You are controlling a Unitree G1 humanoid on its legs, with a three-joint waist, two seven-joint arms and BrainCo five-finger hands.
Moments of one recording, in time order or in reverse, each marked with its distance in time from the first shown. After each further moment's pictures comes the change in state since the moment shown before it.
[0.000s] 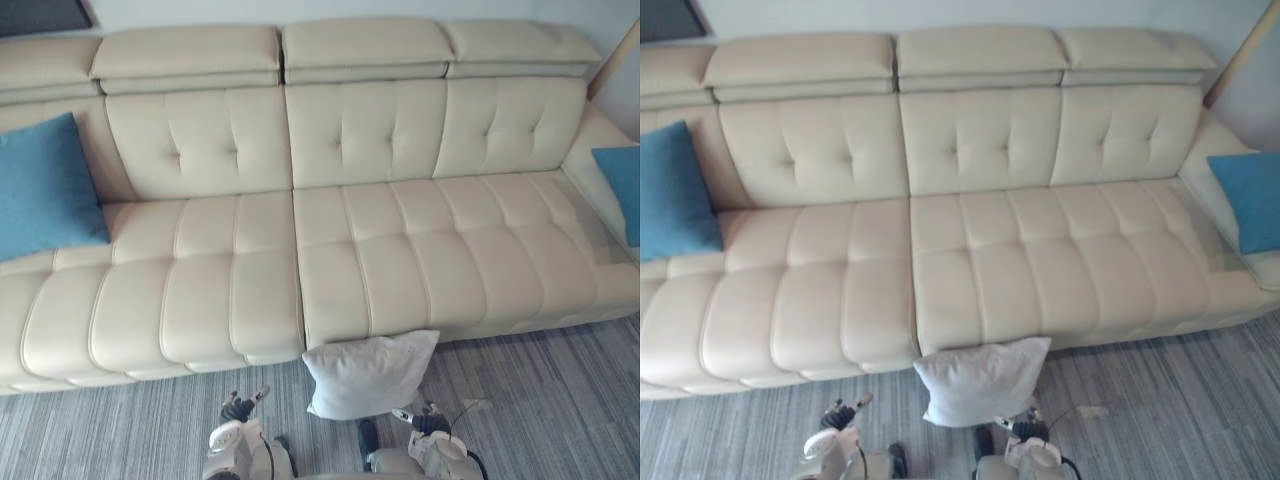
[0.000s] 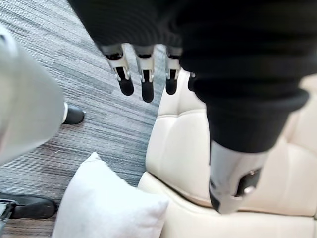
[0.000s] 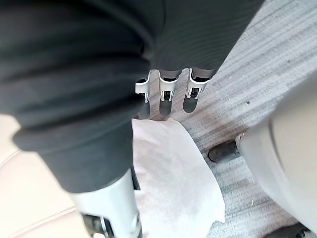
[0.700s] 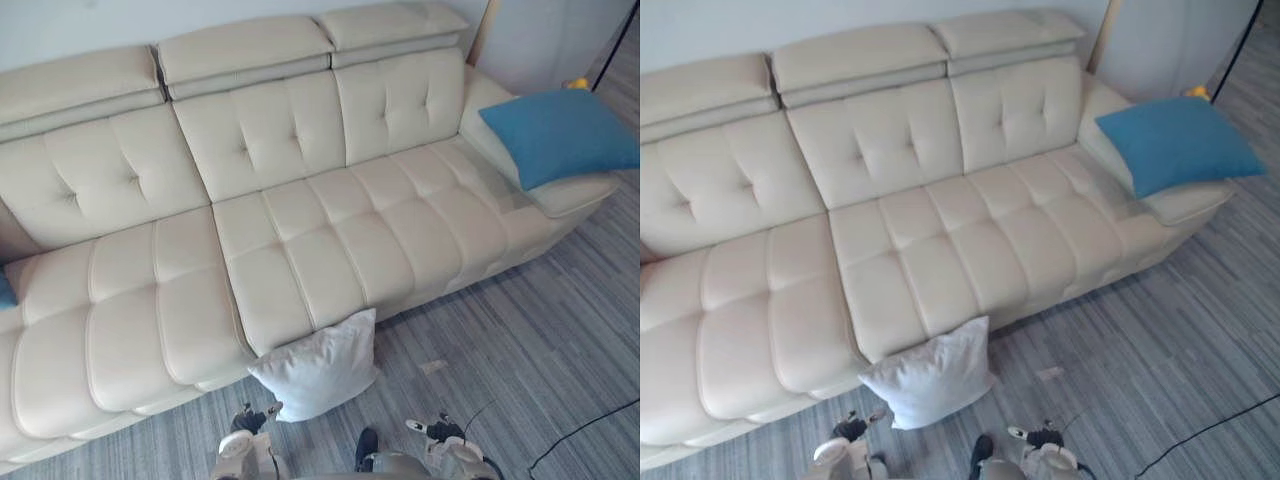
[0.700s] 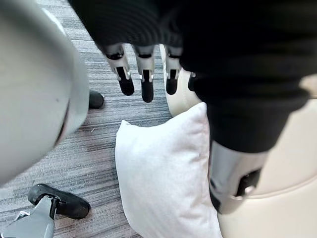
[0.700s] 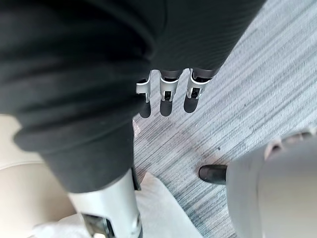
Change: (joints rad) left arm -0.013 0.026 -0.157 0.087 0.037 -0.015 0.001; right arm -0.076 -0.126 -0.042 0.165 -0.038 -0.004 0.000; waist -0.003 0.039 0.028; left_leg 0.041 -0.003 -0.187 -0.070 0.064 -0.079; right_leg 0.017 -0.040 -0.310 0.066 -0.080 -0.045
